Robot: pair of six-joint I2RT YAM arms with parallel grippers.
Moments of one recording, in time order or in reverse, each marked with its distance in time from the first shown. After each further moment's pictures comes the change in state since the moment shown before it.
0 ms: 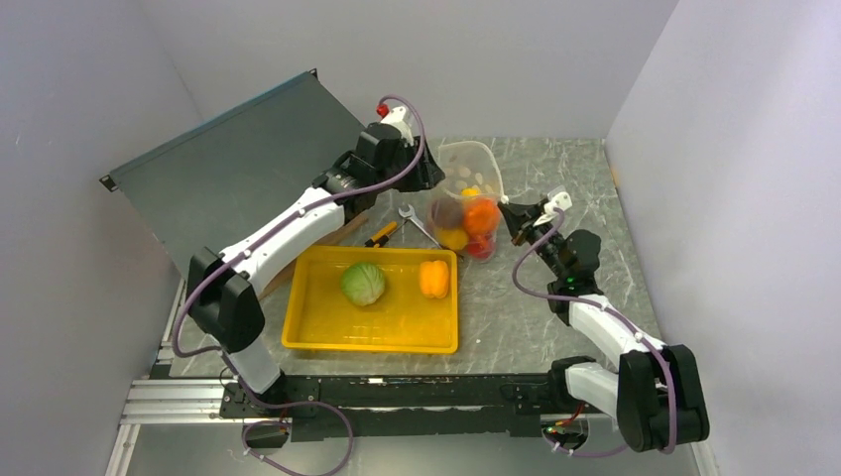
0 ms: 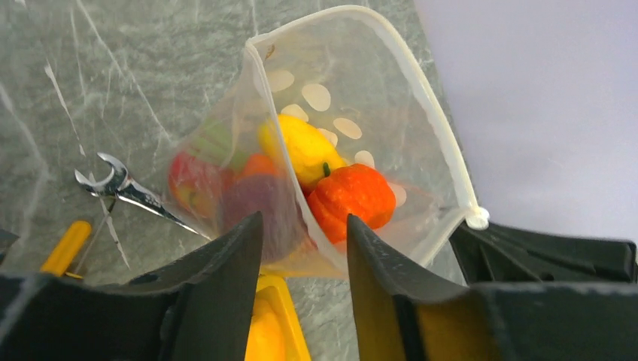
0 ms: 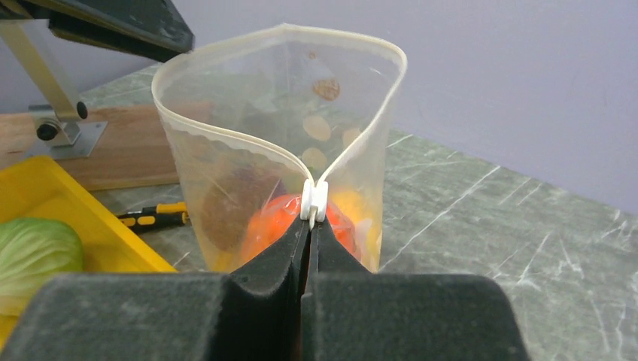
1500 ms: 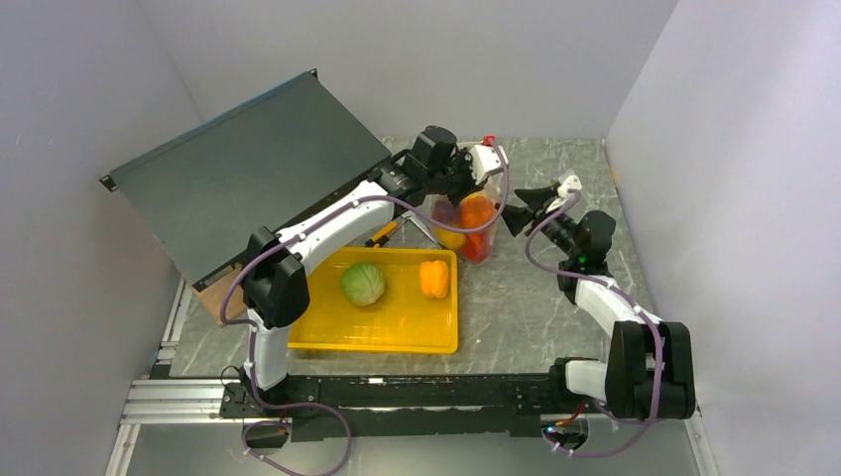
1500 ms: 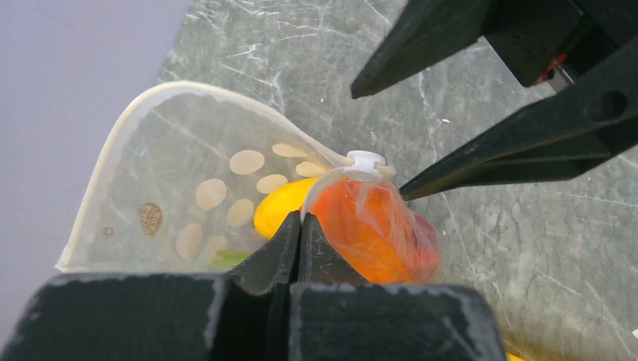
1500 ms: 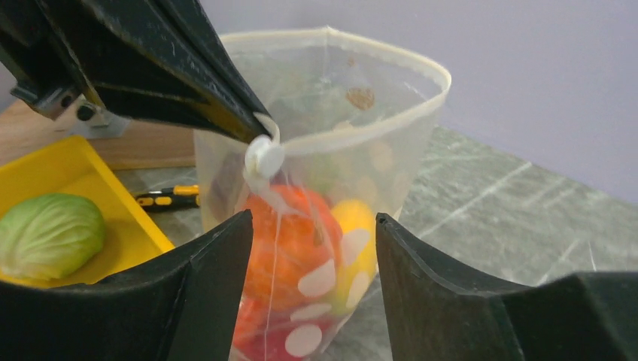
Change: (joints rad) left arm -0.134 0.260 0.306 -0.051 0.277 1.078; right arm -0.179 0.142 0.179 -0.082 -0.333 0.039
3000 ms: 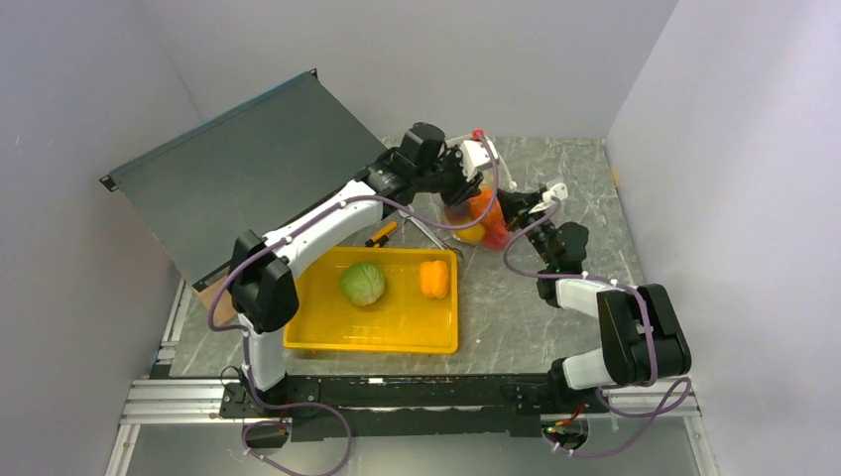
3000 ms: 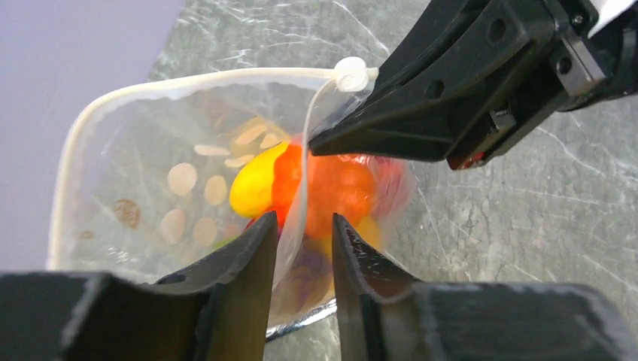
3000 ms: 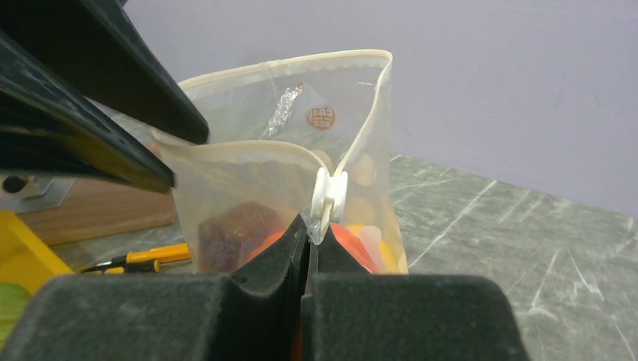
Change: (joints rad) left arm 0.018 -0.054 -0.077 0.039 0.067 -0.069; right arm 0.197 0.174 -0.129 0.426 0.428 0.047
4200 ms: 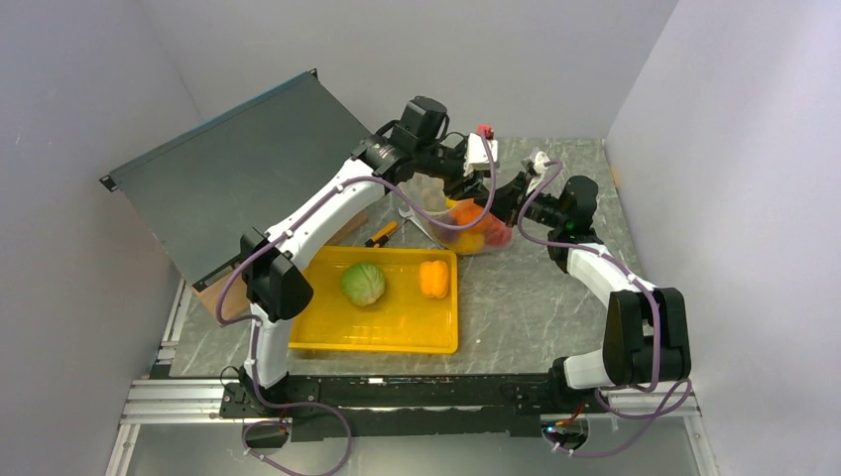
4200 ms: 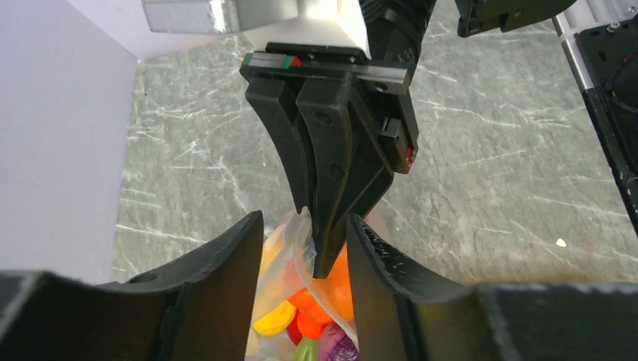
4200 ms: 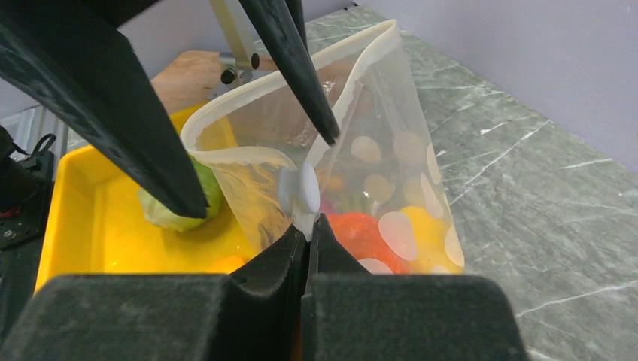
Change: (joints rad) left arm 0.036 0.093 0.342 -0.316 0.365 0.289; right arm -0.107 -0.014 0.335 -0.574 -0.704 -0.009
